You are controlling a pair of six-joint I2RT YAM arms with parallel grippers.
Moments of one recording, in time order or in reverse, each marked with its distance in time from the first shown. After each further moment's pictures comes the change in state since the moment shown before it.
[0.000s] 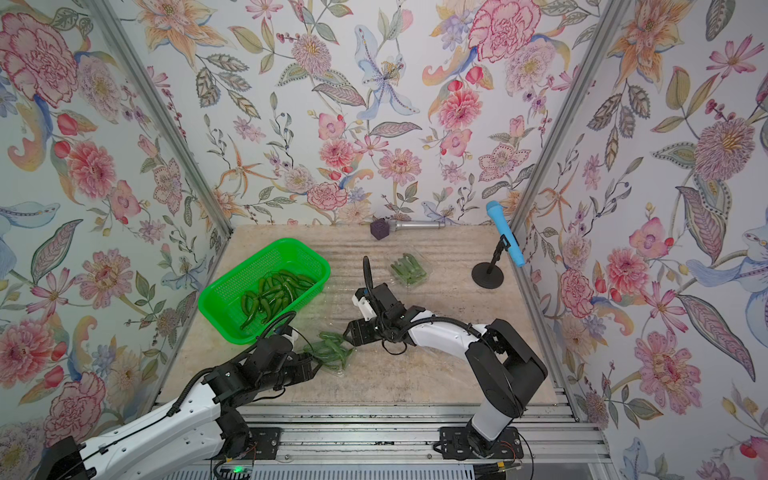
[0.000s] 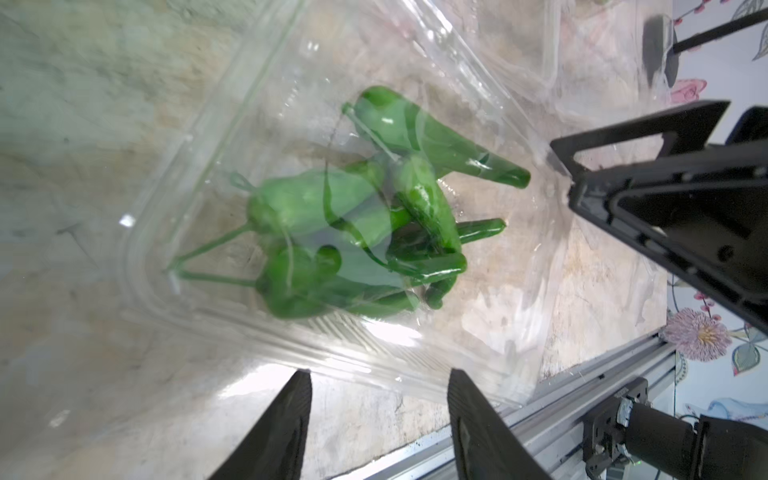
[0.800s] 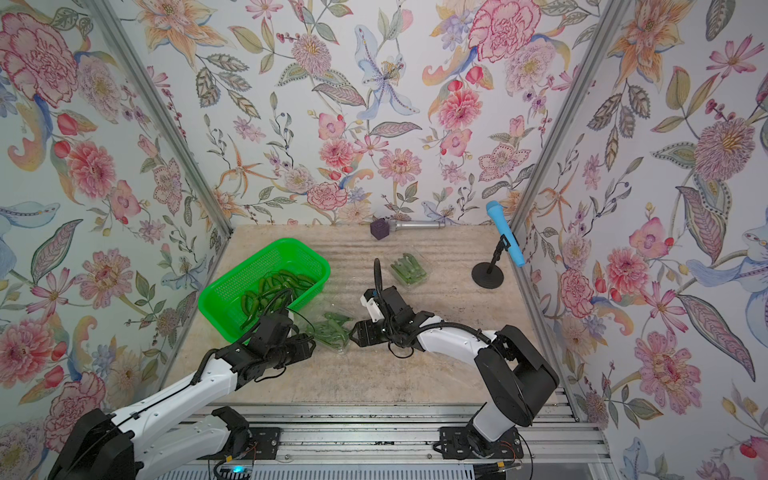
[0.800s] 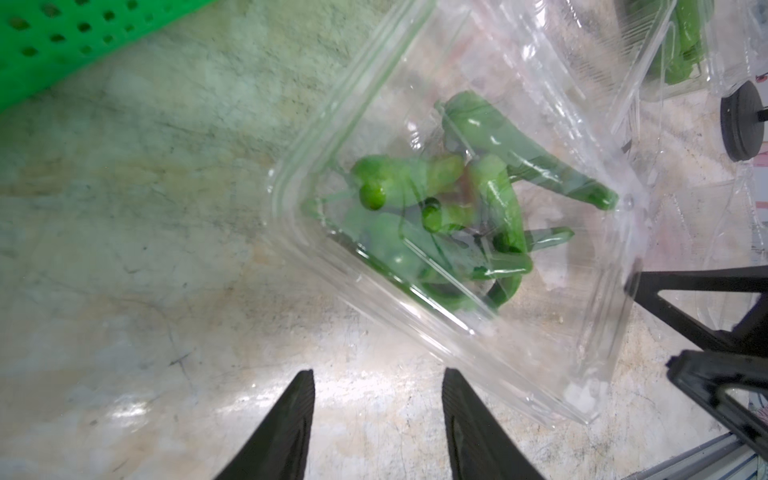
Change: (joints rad) left arm 0.181 0.219 0.097 0.058 -0.010 0.140; right arm -0.034 -0.069 -0.077 0.057 0.007 0.031
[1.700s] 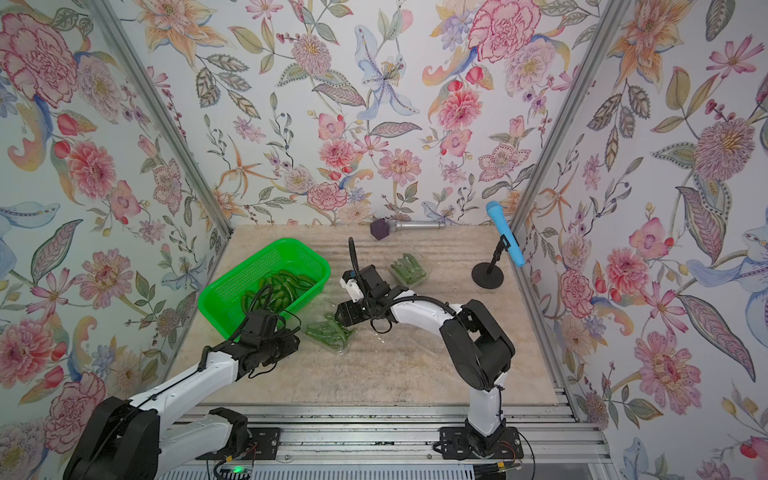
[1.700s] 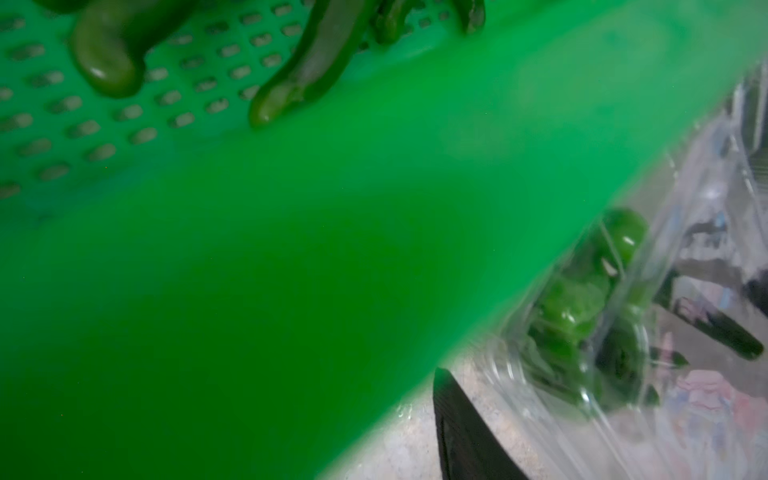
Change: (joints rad) left arm 0.233 0.148 -0.022 0.097 0.029 0.032; right arm 0.010 0.291 0.359 -0.129 0.027 -0.181
